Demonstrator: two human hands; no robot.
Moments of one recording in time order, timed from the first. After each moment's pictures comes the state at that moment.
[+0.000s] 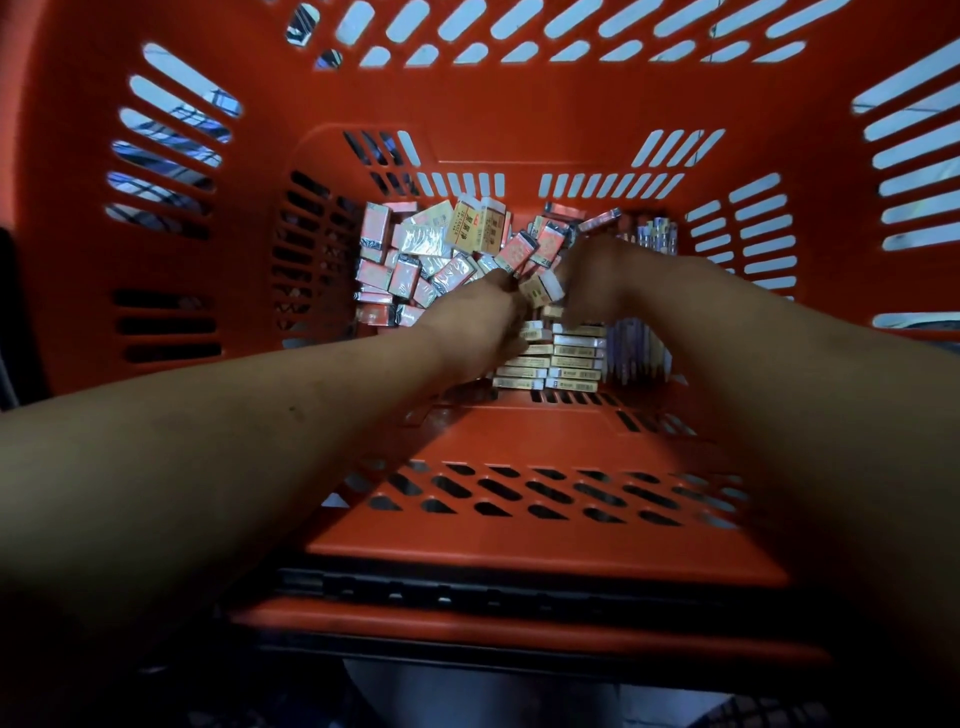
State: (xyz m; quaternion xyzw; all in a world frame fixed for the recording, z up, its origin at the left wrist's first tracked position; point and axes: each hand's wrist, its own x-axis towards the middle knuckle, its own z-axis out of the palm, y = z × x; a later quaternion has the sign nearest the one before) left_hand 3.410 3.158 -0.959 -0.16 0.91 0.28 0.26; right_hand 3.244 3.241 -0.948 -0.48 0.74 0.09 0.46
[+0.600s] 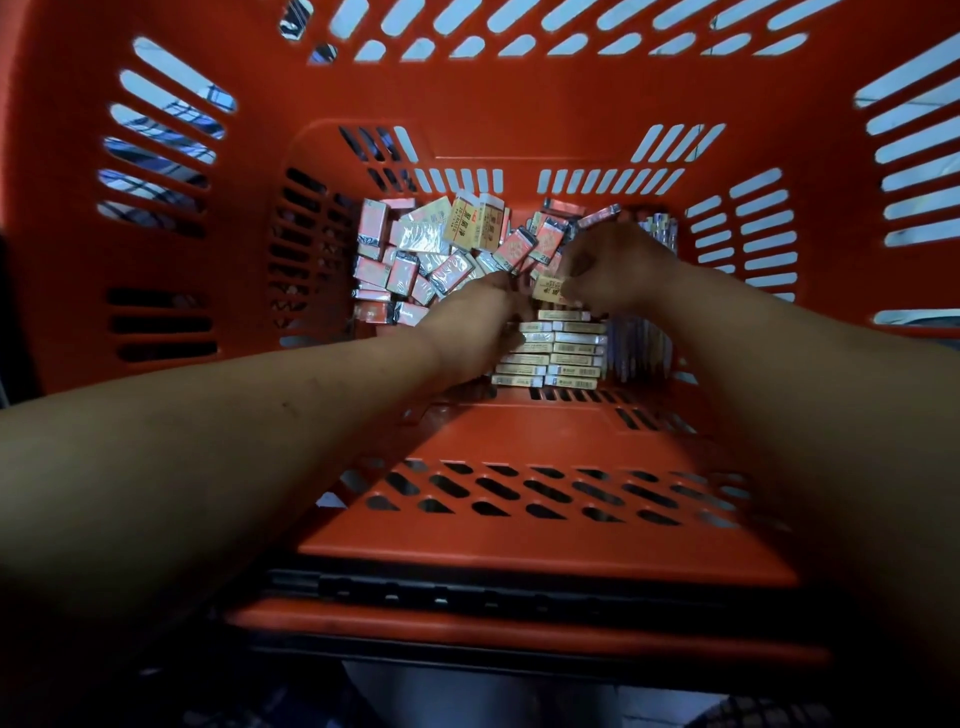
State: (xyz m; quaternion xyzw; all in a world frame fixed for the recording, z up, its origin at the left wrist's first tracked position) left_hand 3.416 3.160 -0.974 -0.20 0.89 0.36 0.21; right_hand 3.239 3.255 -0.946 -0.41 0.79 -0.05 0.44
